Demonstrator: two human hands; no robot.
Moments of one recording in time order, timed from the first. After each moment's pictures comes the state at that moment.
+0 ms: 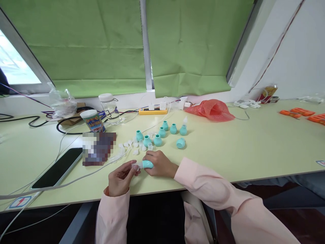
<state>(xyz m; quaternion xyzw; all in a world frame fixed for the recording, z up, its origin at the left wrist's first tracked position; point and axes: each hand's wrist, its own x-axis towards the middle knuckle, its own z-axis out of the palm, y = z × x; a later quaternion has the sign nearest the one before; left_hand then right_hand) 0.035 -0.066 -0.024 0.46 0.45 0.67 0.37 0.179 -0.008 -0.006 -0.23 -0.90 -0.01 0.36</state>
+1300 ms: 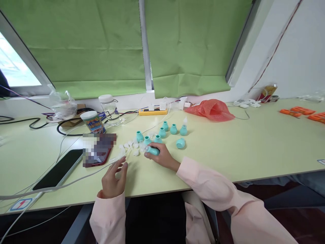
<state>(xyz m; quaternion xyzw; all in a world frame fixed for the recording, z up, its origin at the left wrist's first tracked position) 0.009 -0.061 -0.028 0.59 0.57 0.58 0.00 0.182 -0.002 0.015 -0.34 -0.74 0.35 0.47</state>
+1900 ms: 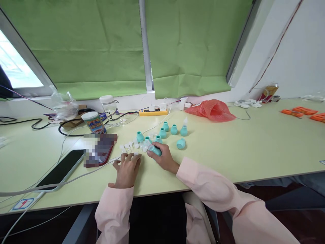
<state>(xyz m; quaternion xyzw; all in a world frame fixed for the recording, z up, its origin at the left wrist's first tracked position) 0.036 -0.042 -0.005 0.70 0.67 0.23 -0.12 0.182 -0.007 0.010 -0.33 -0.72 0.32 0.52</state>
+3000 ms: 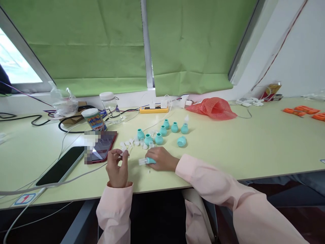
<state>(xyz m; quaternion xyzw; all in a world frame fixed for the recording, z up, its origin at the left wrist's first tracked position) 0.027 -0.047 0.000 0.49 0.58 0.65 0.10 0.185 0.008 -0.011 -0.19 -0.92 0.00 0.33</state>
